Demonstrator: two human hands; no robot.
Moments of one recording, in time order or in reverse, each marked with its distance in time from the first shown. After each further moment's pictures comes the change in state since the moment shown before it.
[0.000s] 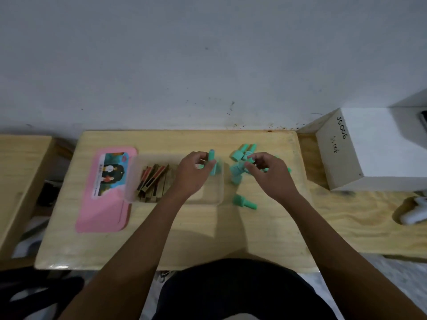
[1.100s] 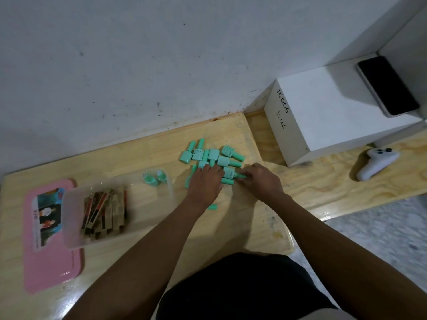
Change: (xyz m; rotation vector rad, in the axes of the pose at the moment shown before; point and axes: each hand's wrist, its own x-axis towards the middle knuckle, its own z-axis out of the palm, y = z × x) left_hand 0.020 0.016 0.168 1.000 -0.459 0.580; right_hand 0.000 0.137 -0.054 -0.498 -0.145 0.288
